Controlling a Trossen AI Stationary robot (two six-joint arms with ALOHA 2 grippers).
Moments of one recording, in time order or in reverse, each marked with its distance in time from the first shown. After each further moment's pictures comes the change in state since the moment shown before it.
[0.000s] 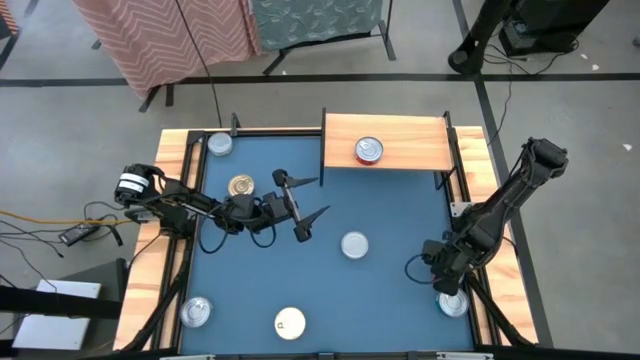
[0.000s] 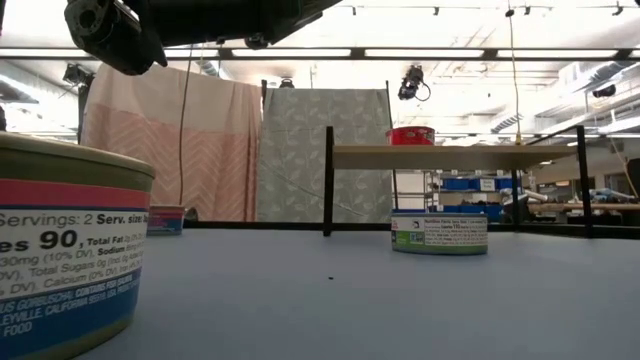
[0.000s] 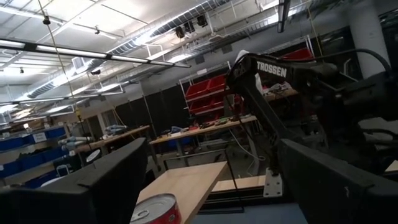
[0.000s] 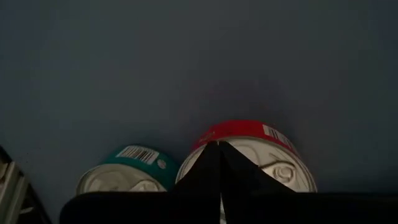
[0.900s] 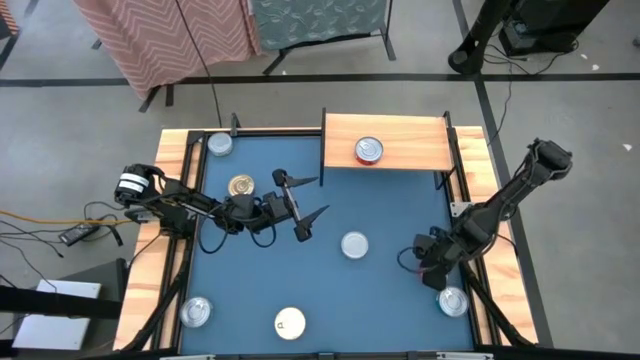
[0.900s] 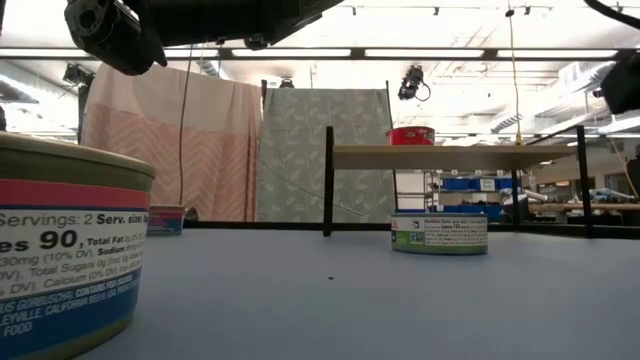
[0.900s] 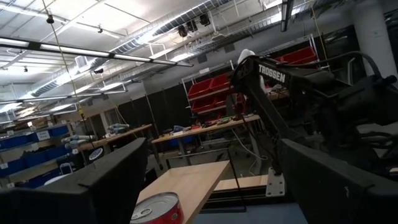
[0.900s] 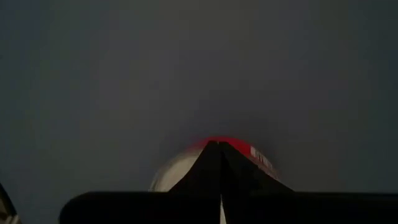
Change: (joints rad) left arm 0.000 0.000 0.000 0.000 -0.010 0.000; right arm -0.120 -0.029 -0.051 0.156 0.123 -0.161
